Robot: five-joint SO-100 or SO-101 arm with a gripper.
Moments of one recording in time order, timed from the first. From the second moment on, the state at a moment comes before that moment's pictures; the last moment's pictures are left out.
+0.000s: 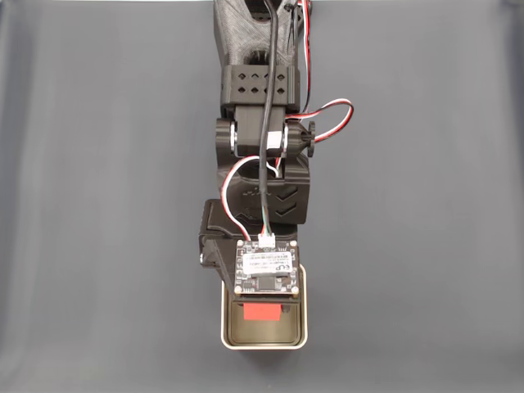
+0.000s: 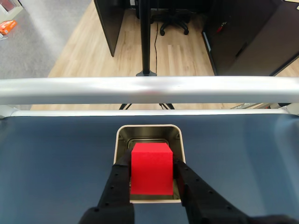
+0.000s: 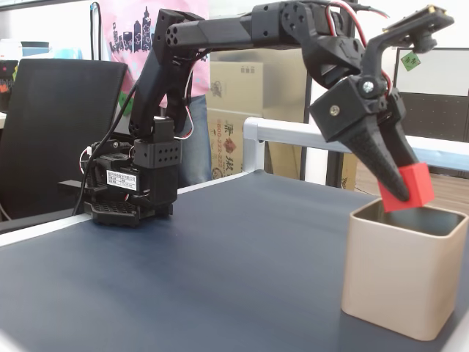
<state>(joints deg) 0.7 70.0 61.4 54.7 -86.8</state>
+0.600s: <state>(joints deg) 1.1 70.0 61.4 54.3 -85.1</state>
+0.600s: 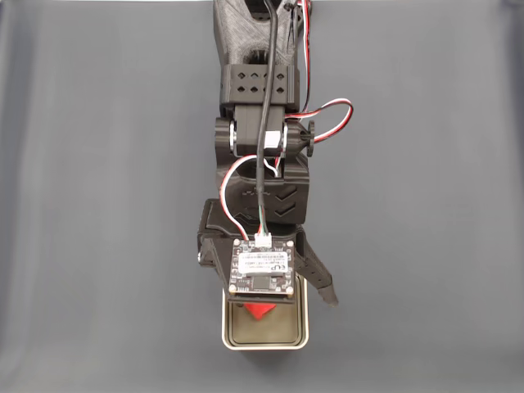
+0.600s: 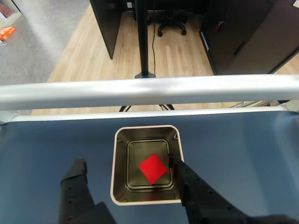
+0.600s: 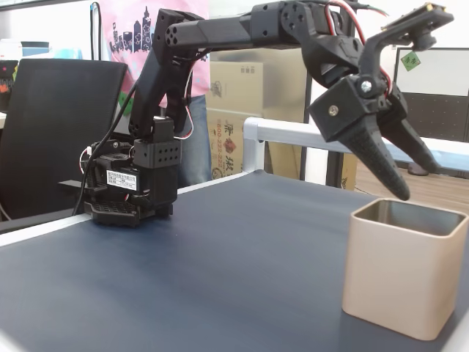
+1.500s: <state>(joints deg) 1.1 72.3 63.3 52.9 -86.1</state>
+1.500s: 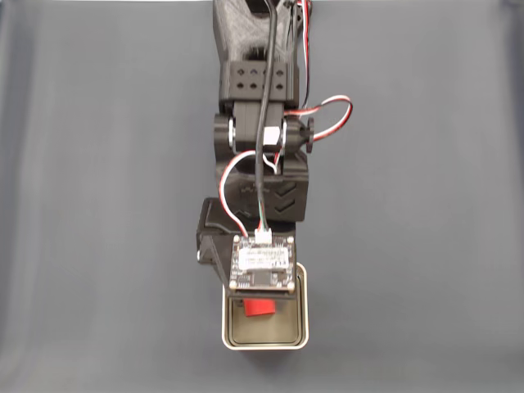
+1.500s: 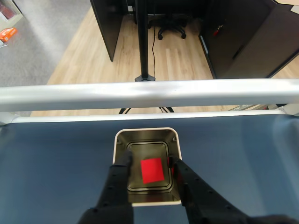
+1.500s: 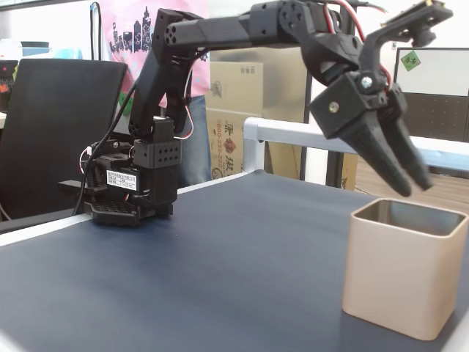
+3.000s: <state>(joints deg) 0.4 180.1 176.5 47.9 -92.2</state>
